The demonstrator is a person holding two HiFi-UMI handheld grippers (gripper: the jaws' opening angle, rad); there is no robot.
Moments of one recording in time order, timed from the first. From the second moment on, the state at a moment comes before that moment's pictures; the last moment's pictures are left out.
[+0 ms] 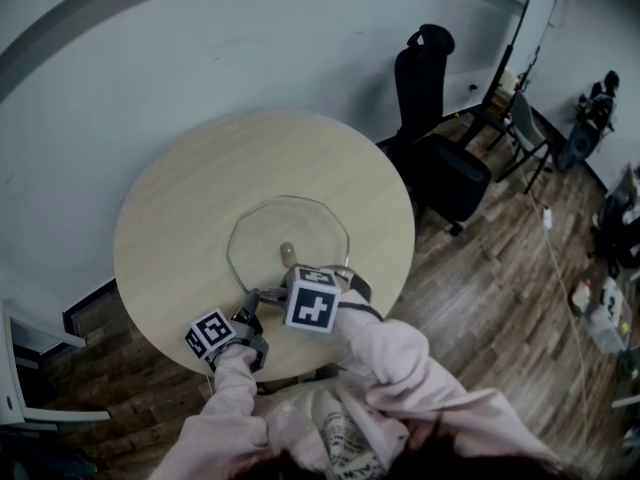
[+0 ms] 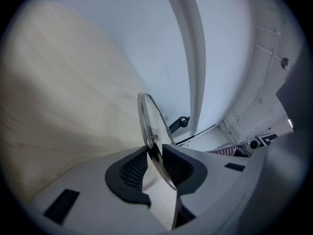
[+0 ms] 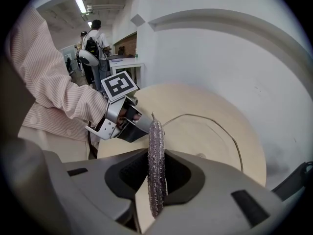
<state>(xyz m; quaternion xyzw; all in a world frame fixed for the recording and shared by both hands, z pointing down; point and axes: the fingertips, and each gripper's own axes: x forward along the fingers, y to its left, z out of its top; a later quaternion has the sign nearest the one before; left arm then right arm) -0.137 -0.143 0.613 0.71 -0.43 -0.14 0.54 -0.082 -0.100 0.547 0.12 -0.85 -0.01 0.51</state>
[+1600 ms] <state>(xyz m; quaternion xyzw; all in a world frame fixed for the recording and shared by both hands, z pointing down) -0.138 -0.139 0.613 0.68 -0.48 -0.13 0.53 0.044 -0.261 0.562 0.24 -0.78 -0.04 0.58</state>
